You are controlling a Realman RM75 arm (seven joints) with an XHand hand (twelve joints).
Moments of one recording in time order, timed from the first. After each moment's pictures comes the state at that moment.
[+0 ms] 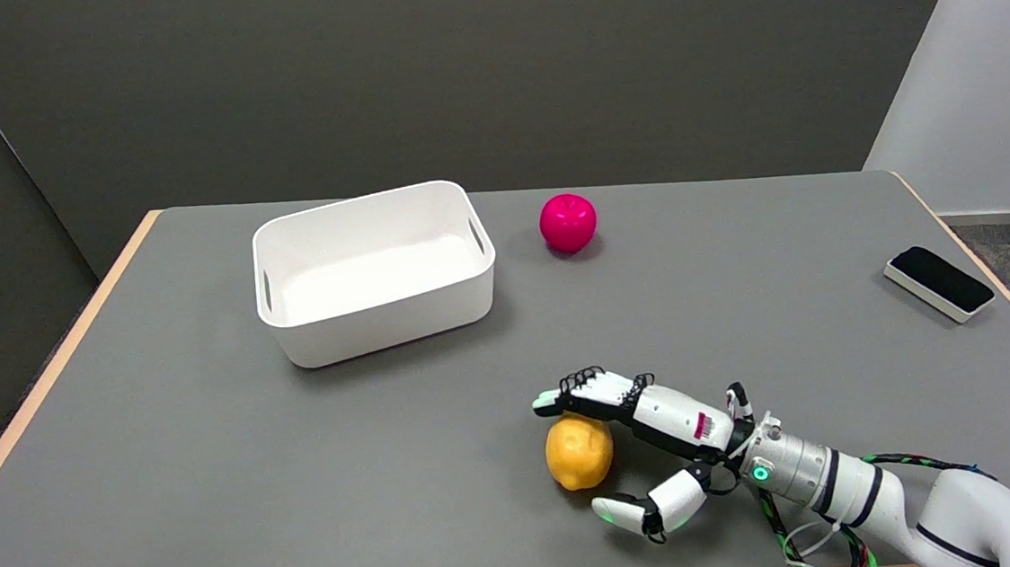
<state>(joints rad) -0.19 -1.12 -1.54 1.04 2.56 -1.11 -1.62</state>
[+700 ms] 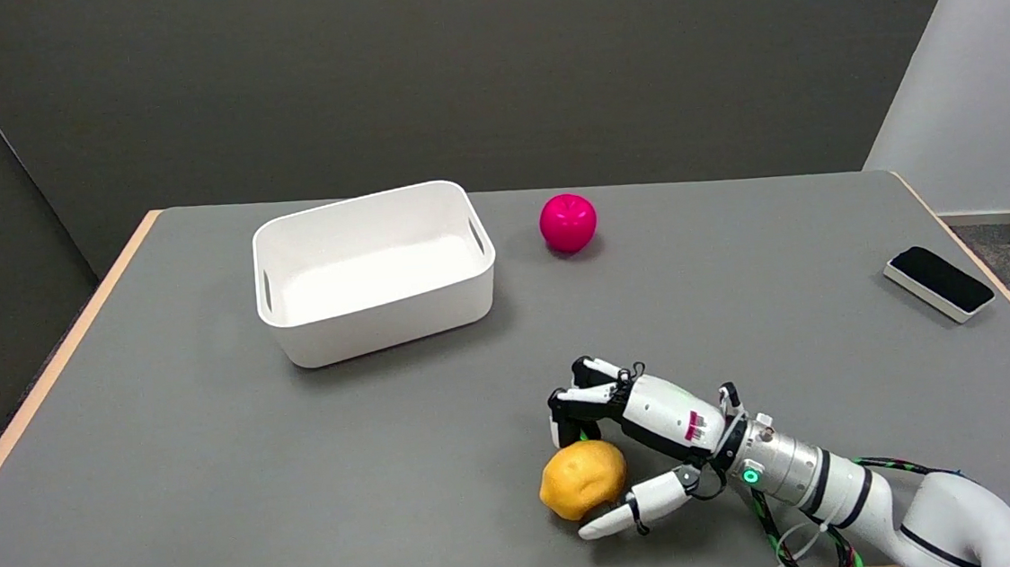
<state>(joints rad) -0.17 -1.16 -1.53 1.04 2.57 -1.17 -1.74</state>
